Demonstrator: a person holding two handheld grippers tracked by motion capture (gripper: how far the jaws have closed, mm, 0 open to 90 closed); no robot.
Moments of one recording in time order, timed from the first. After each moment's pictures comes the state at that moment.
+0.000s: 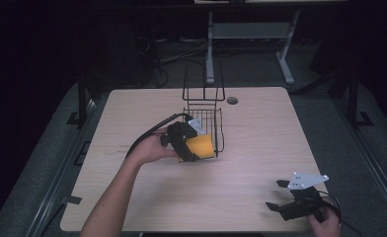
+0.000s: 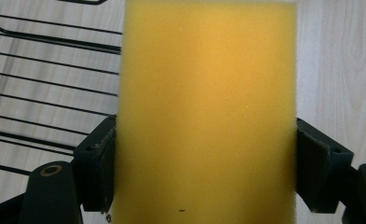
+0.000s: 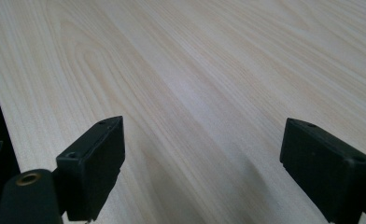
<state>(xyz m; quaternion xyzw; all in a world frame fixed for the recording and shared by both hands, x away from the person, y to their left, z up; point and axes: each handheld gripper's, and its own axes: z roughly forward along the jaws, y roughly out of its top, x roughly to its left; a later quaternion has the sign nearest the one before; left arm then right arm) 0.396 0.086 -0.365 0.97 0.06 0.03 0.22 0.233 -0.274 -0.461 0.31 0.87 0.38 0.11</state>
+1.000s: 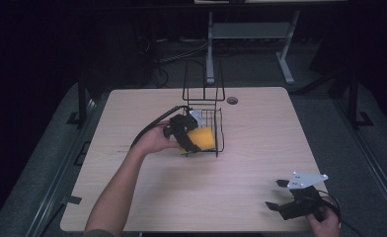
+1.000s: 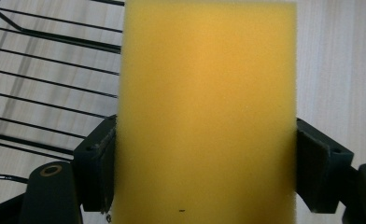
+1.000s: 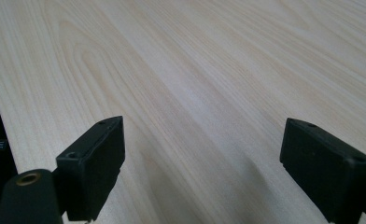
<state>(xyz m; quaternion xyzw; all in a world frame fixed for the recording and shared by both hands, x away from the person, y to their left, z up) 0.431 0.085 -0.376 0.97 0.08 0.02 0.23 0.235 -0.274 -0.461 0.31 0.87 0.38 0.10</state>
